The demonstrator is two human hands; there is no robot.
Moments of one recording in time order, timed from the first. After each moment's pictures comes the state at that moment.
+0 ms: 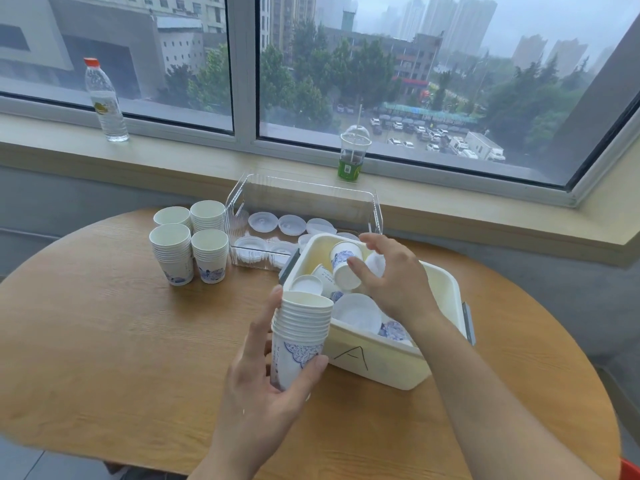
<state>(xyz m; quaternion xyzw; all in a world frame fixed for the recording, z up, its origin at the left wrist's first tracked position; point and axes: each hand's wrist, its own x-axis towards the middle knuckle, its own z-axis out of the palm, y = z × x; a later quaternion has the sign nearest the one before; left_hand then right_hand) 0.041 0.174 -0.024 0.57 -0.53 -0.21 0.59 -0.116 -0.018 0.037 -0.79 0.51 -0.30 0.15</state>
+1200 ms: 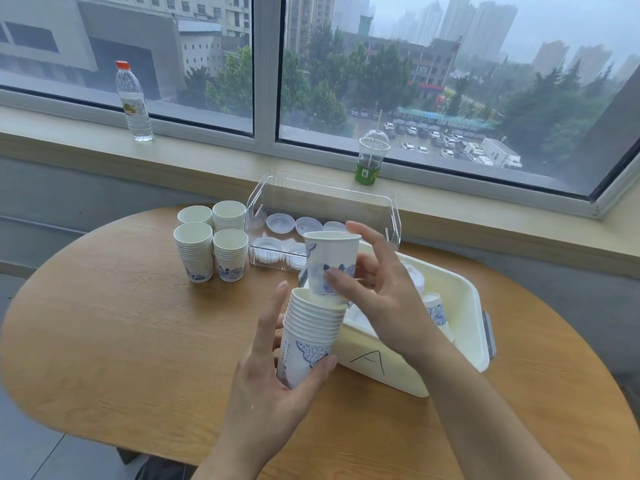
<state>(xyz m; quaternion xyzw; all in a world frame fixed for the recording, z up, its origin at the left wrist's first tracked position) 0.052 0.180 -0.019 0.57 -0.52 -0.20 0.60 -0.081 0.048 0.061 -0.75 0.33 -0.37 0.44</state>
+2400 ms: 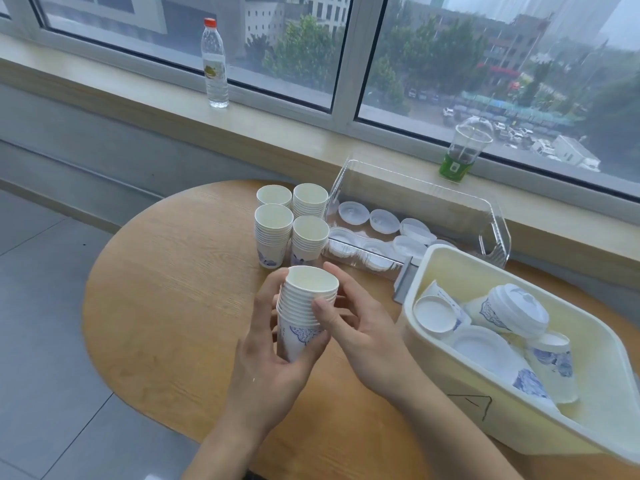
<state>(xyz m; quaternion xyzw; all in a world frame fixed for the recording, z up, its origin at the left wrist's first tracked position) 0.170 0.166 -0.062 0.61 -0.44 -0.16 0.64 0.052 0.063 -0.012 -0.76 0.30 -0.25 0.52</state>
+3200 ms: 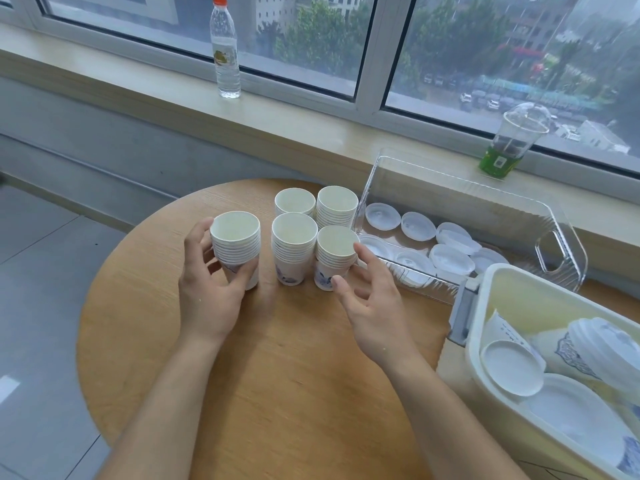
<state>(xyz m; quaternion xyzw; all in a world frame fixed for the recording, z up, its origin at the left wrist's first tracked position) 0.340 0.089 -0.105 0.70 -0.34 -0.02 0.62 0.128 -0.010 -0.059 -0.74 0.41 -0.31 0.44</state>
